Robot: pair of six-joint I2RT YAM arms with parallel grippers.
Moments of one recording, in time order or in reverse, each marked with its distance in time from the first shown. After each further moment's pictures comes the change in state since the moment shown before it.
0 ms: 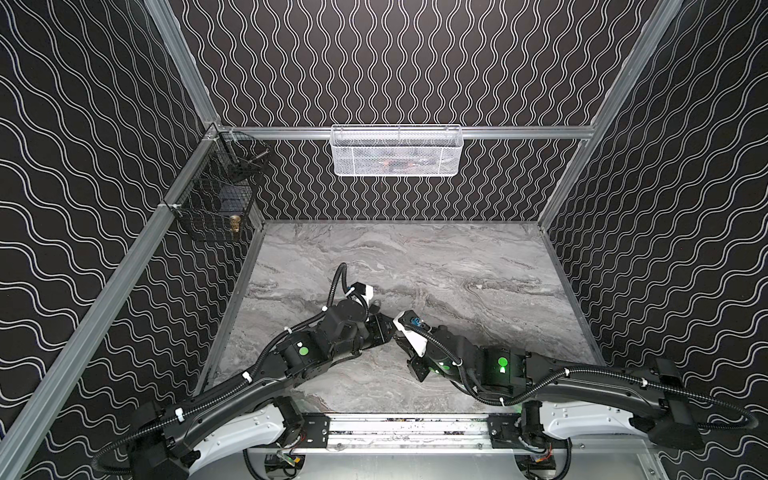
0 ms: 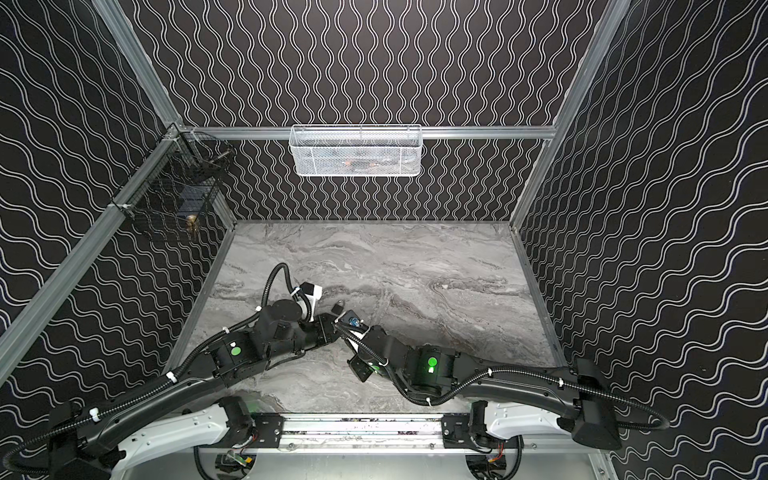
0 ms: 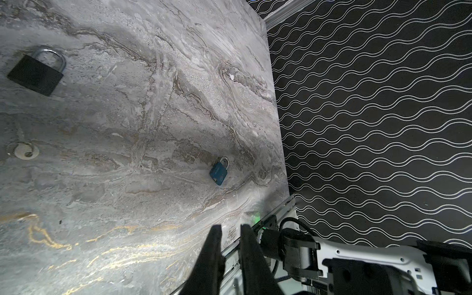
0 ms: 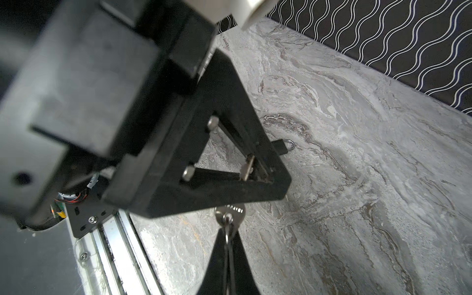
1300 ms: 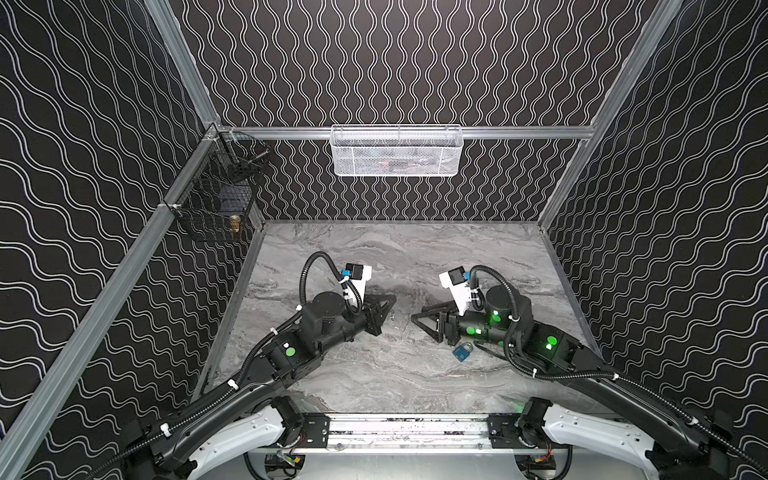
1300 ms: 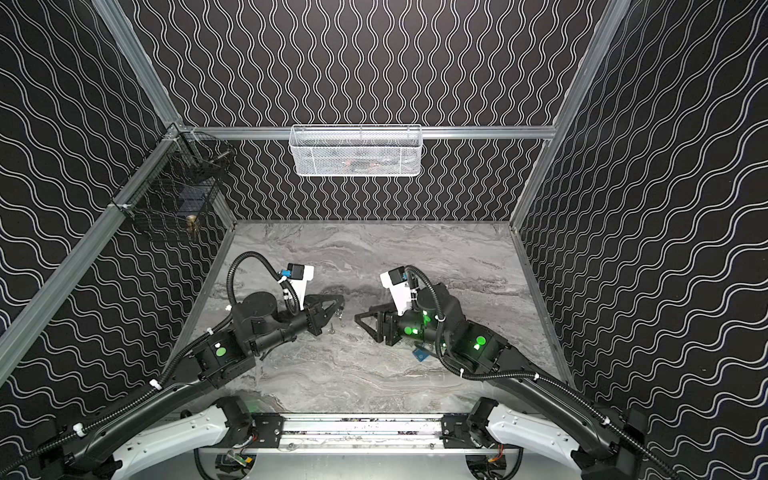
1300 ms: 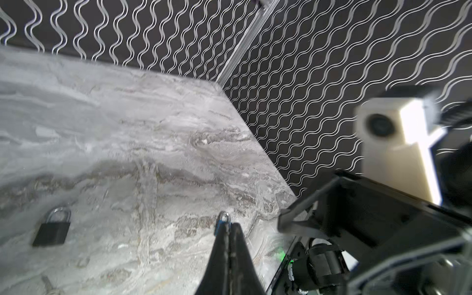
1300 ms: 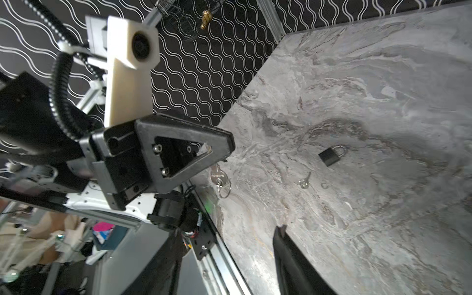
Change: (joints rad) left arm 0.061 -0.068 0.025 0.214 -0.002 0.468; right arm -0.459 -0.208 0.006 0.052 -0.700 0.373
